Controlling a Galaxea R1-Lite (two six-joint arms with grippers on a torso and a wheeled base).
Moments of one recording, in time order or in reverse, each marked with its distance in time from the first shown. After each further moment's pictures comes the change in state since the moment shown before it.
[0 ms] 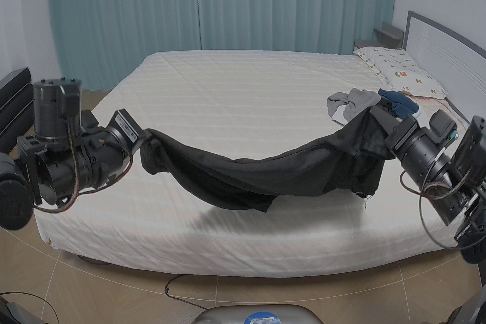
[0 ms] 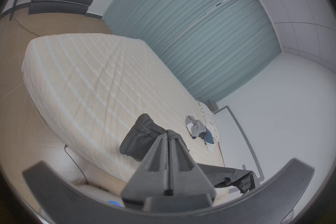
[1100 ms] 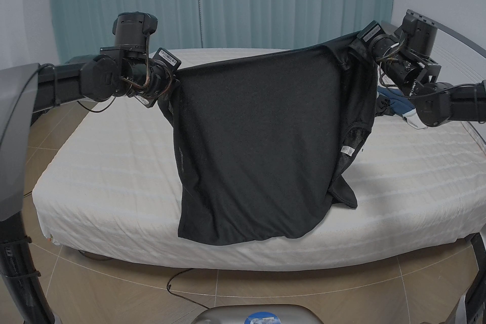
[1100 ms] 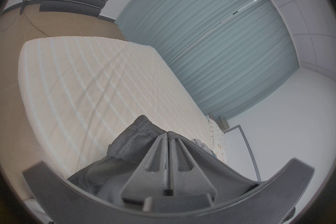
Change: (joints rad) left arm 0.154 0.608 -1.051 0.483 -0.007 -0.055; right arm -0.285 0.436 -1.057 0.581 0.000 0.039
